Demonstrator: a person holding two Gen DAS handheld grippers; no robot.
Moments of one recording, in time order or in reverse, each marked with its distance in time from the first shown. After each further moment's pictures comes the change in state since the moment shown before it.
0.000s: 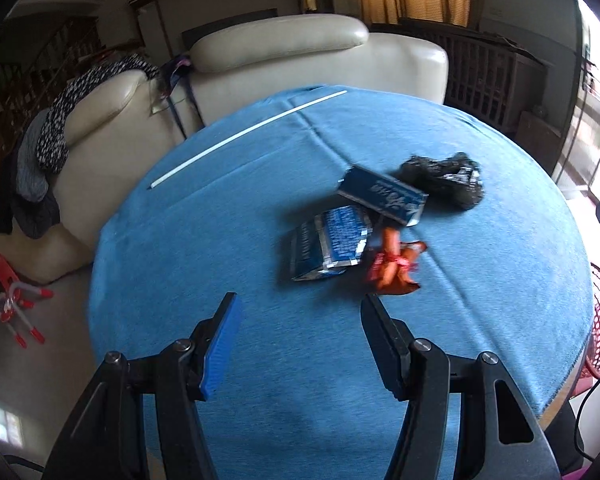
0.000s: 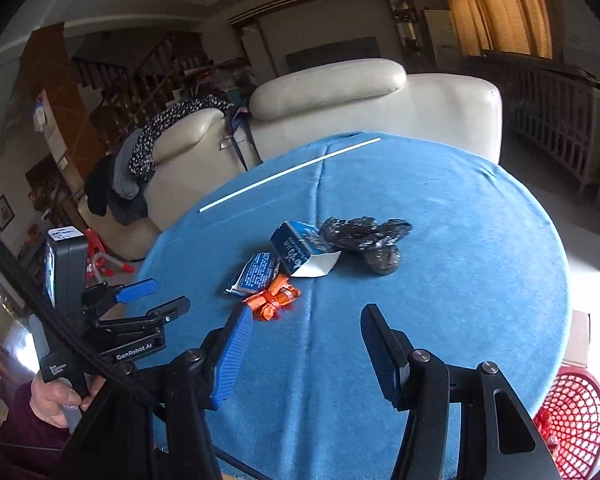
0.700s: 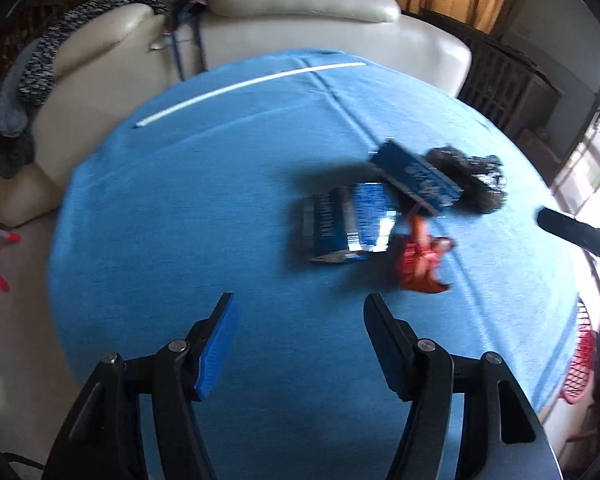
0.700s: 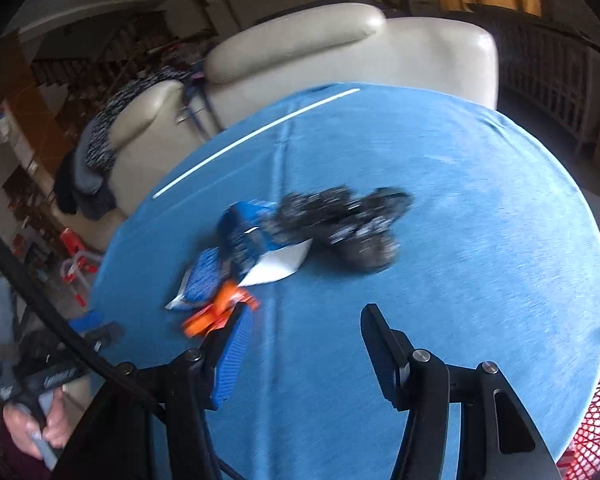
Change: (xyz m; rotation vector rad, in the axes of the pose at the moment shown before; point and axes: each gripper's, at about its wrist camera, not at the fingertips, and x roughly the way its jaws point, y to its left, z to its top) left arm 0.046 0.030 0.003 -0.136 0.137 -0.152; right arm 0.105 -0.047 0.022 0.125 0.137 -0.054
